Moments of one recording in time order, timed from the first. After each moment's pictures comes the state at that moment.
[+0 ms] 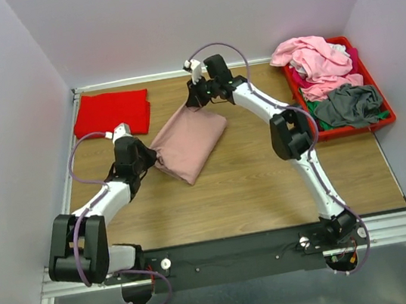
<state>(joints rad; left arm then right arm) -0.19 1.30 0.56 0.22 -0.02 -0.65 0.48 2.55 2.29 -0.33 -0.56 -0.09</state>
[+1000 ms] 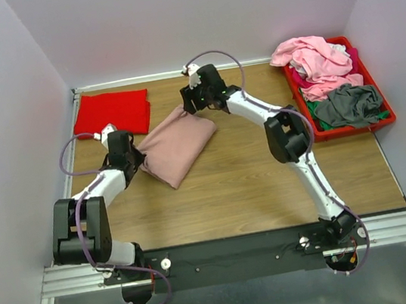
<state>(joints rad) -0.08 1.44 0.66 0.07 -0.12 -0.68 0.55 2.57 2.21 -0.20 -0.21 0.00</state>
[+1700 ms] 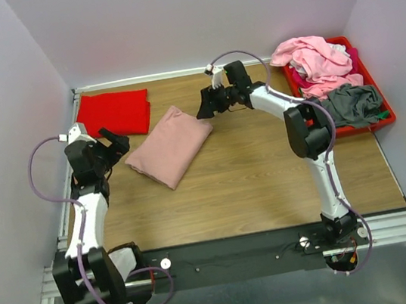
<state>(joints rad) 0.19 1.12 0.63 0.07 0.23 -0.54 0.41 2.33 1.86 -0.18 -0.65 0.10</state>
